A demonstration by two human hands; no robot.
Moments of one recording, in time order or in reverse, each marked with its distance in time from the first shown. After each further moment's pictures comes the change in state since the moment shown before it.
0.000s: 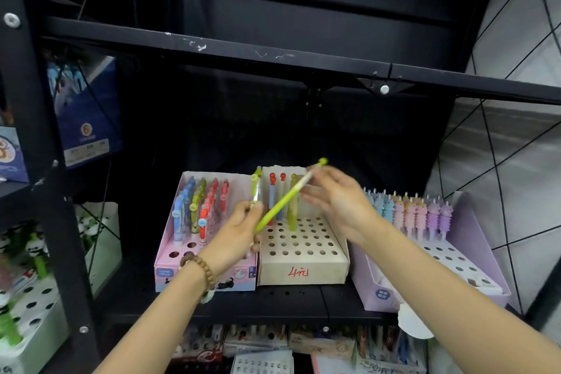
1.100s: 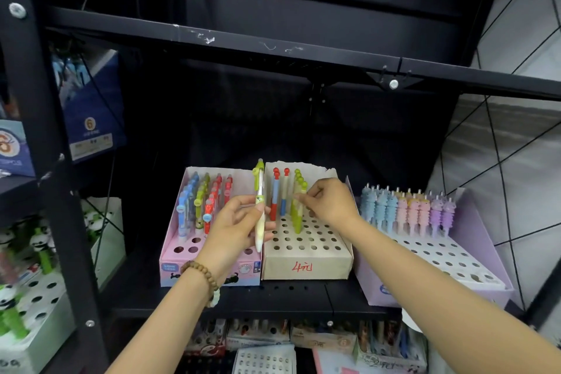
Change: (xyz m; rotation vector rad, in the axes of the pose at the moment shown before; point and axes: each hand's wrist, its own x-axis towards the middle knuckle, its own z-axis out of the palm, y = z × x) left_hand -0.009 -0.006 -0.003 -0.469 0.141 0.053; right_hand 0.031 0.038 -0.003 -0.972 0.148 -0.122
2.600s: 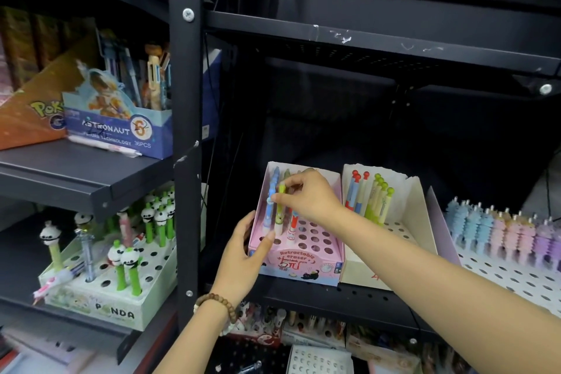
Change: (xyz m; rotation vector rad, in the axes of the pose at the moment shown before) left_hand -0.028 -0.045 -0.119 0.421 0.234 0.139; right_hand -0.015 -0.127 0.098 0.140 -0.278 -0.249
